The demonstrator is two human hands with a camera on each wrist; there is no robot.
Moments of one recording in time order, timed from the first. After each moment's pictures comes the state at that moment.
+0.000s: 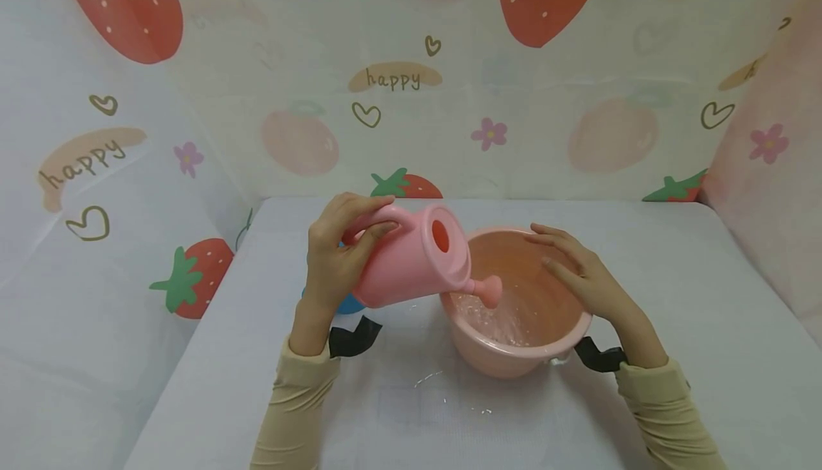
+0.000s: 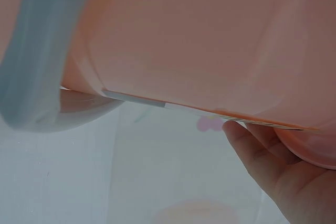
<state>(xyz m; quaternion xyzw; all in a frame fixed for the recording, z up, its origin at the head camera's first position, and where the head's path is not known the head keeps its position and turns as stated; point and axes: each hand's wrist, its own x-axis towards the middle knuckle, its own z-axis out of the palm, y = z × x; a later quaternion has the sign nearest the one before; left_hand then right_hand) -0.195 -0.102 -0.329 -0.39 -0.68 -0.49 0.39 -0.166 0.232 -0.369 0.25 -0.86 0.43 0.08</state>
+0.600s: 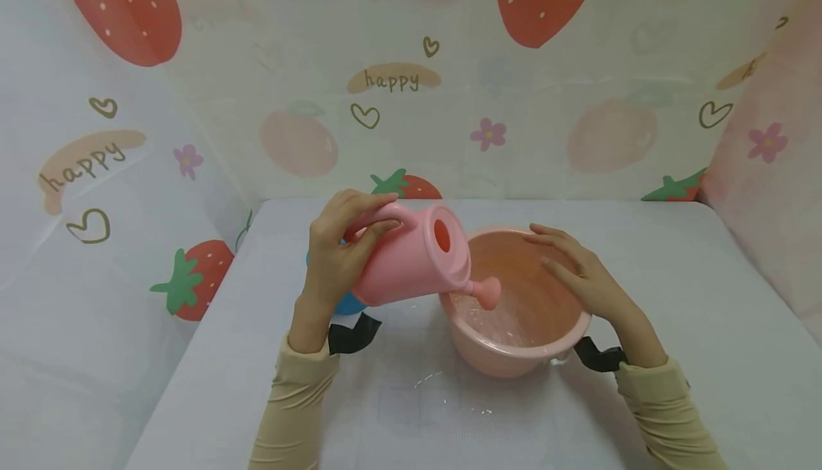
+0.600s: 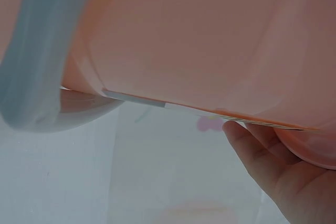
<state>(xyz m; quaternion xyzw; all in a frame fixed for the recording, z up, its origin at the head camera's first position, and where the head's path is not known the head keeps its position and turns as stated) -0.195 -0.100 -0.322 -0.40 -0.68 -0.48 0.38 -0.166 0.235 -0.370 0.25 -0.86 0.44 0.07</state>
